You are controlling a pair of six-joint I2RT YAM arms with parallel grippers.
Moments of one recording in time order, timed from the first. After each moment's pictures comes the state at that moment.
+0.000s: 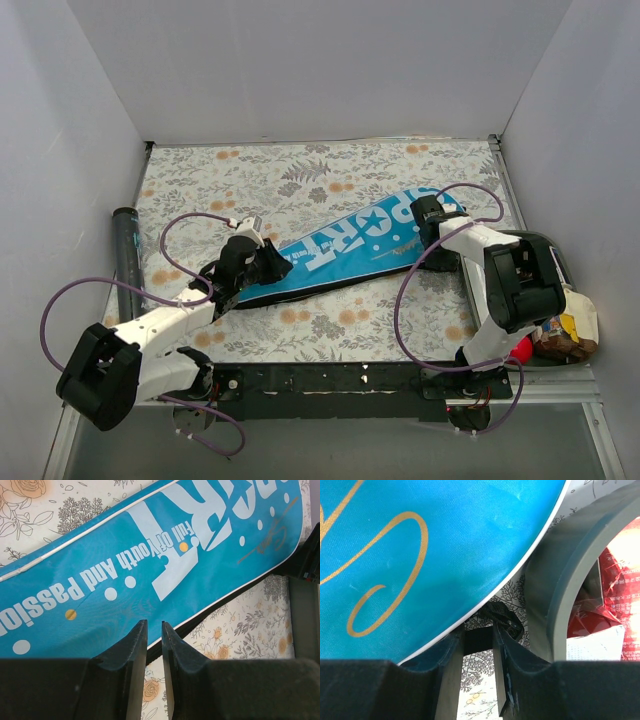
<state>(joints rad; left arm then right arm) -0.55 1.12 0.47 0.12 0.04 -0.72 0.29 1.66 0.95 -0.62 0.48 0.37</state>
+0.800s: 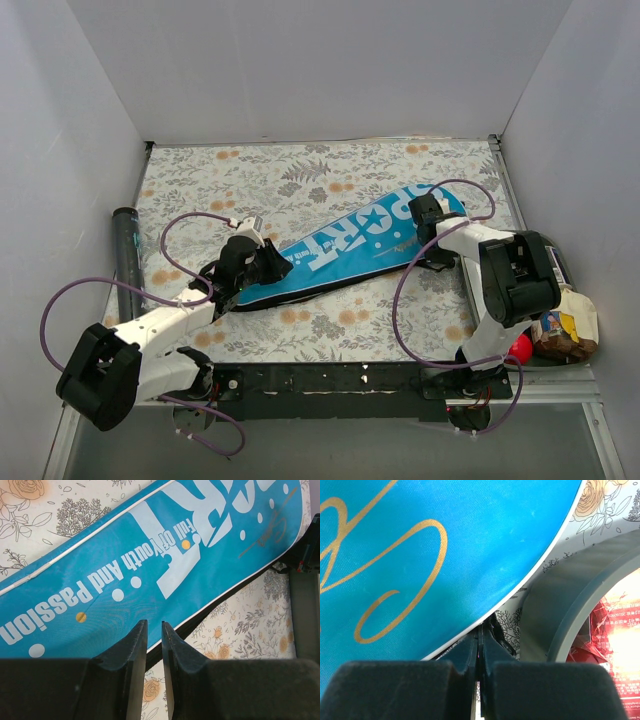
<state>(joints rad) -0.55 1.12 0.47 0.13 0.04 -0.71 0.29 1.72 0.96 -0.50 0.52 0.21</state>
